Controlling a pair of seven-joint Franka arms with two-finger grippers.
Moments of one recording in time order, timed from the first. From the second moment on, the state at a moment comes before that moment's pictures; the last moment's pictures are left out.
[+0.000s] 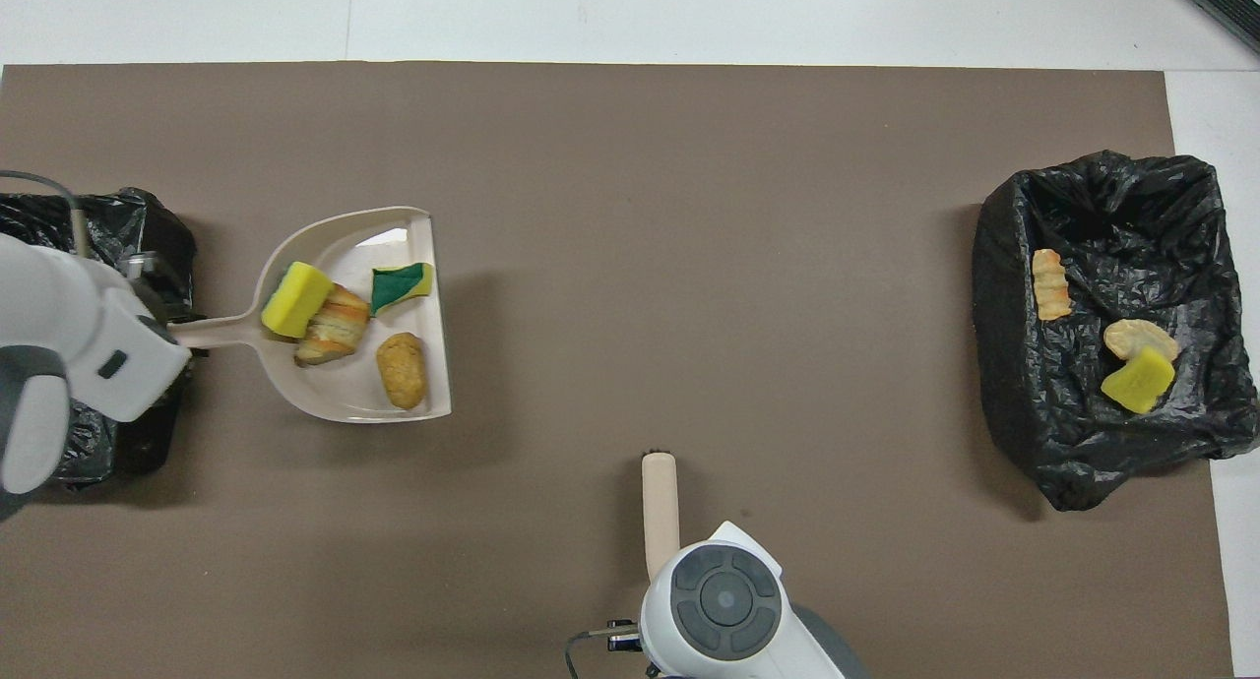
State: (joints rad) left arm -0.03 -0.10 0.00 -2.05 0.11 2.01 1.39; right arm 0.68 -0.15 0.14 -2.39 0.33 2.02 0.63
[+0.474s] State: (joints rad) left arm 0.37 -0.08 0.01 -1.92 0.09 1.99 1.46; right arm 0.70 -0.11 0.14 -2.42 0.33 2.07 0.63
